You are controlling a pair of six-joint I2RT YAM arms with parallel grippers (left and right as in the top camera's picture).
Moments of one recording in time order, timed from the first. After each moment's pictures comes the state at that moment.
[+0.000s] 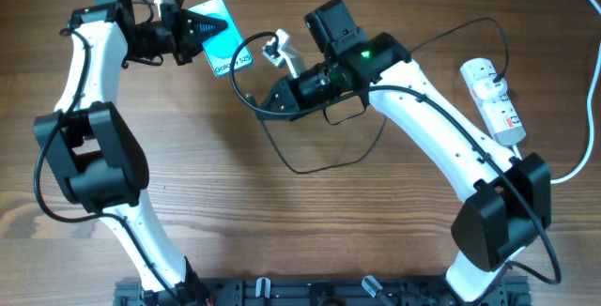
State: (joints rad) left arm 0.19 2.15 1.80 -1.09 1.51 -0.12; right arm 0.58 1.87 1.65 -0.86 -0.89 0.19
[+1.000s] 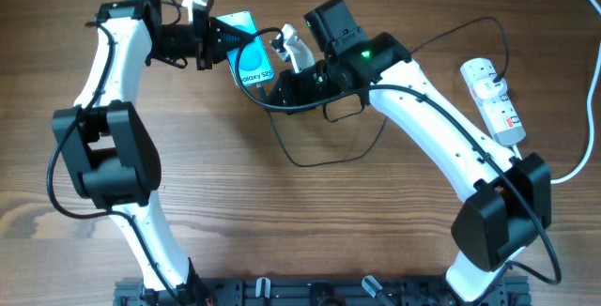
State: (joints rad) left arm 0.09 2.15 1.80 -1.11 1.36 -0.10; right arm 0.58 1.87 1.65 -0.84 -0.72 0.28
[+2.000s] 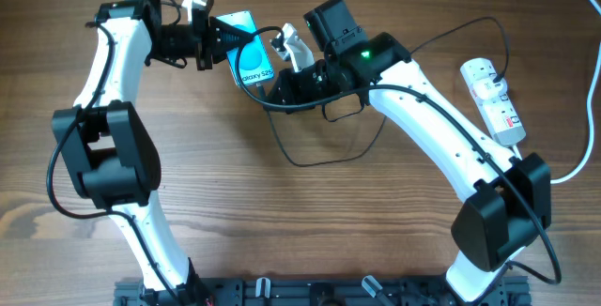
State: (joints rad) left arm 0.09 2.15 1.80 -1.13 1.39 -0.10; right arm 0.58 1.87 1.65 -0.83 -0.72 0.31
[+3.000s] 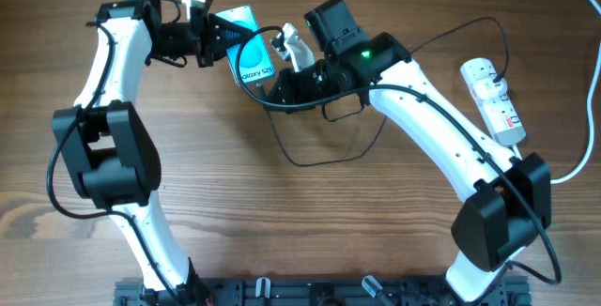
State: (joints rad) left arm 0.09 2.15 1.80 -1.10 1.44 -0.07; right arm 0.58 1.87 1.65 -0.83 -0.72 0.31
